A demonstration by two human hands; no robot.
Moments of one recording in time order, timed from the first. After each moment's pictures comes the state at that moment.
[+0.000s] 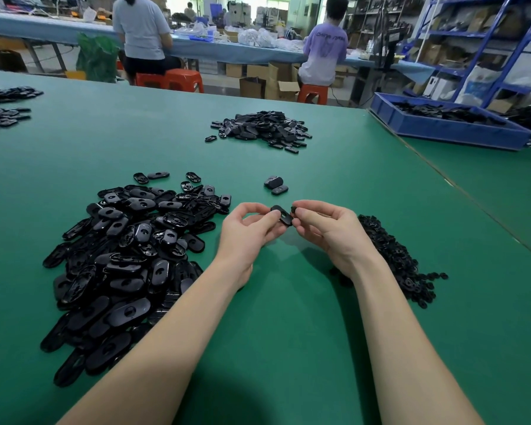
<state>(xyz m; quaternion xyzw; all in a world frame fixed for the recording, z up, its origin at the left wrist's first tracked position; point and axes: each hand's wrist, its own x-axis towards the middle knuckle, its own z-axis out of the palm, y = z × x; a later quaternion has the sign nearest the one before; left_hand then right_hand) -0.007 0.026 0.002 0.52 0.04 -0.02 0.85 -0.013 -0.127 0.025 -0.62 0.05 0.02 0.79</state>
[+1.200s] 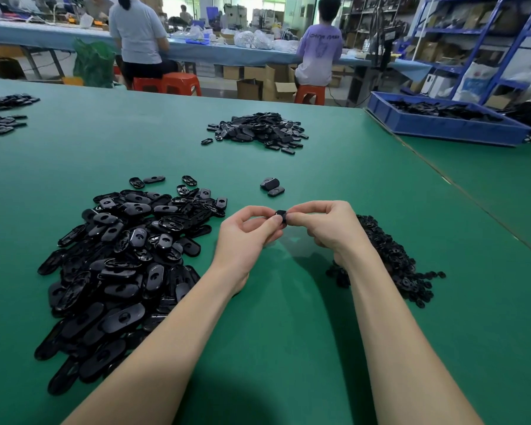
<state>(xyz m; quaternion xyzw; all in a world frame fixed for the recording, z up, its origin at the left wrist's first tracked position) -0.011 0.023 -0.001 0.56 -0.01 0.00 0.83 -0.007 -0.125 0.037 -0.80 0.11 -0.04 0.59</state>
